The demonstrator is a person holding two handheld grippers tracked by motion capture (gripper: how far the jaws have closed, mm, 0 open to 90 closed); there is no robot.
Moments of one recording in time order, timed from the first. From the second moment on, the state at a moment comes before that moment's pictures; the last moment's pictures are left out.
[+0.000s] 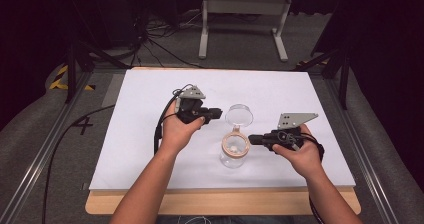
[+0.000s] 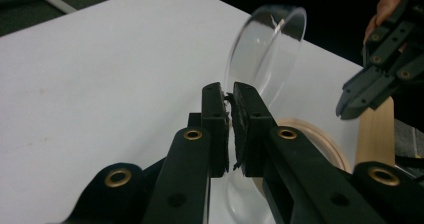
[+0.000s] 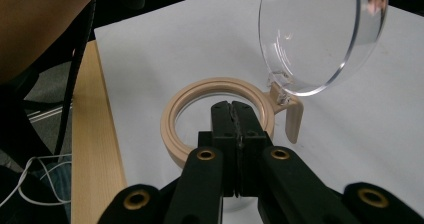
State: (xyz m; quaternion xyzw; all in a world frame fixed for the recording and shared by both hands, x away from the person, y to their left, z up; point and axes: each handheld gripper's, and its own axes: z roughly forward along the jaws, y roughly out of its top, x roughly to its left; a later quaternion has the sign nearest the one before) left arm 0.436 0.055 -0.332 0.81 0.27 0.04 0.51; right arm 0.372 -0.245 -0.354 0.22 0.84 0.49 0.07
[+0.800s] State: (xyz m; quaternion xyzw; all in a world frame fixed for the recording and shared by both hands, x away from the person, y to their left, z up) left arm 0.434 0.048 -0.322 0.82 0.25 0.04 0.51; right arm 0.380 -0.245 -0.355 0.24 0.83 0.50 0.07
